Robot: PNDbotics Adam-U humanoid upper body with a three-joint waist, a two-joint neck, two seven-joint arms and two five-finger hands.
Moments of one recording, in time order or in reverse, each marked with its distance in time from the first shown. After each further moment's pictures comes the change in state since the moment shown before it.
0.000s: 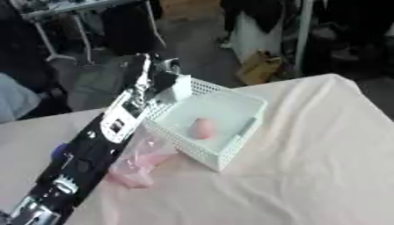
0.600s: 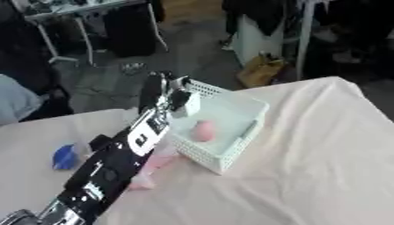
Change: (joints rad) left arm -0.034 -0.066 0.039 0.166 -0.077 -0.029 0.160; right arm -0.020 0.017 0.013 0.000 -0.025 0.002 0.021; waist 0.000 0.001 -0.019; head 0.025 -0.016
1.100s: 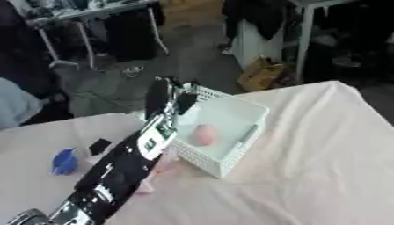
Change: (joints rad) left arm -0.035 -0.020 0.016 0.053 -0.033 -0.024 0.071; right arm -0.013 0.016 0.010 0.000 -0.012 0.001 0.015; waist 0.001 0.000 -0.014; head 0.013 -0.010
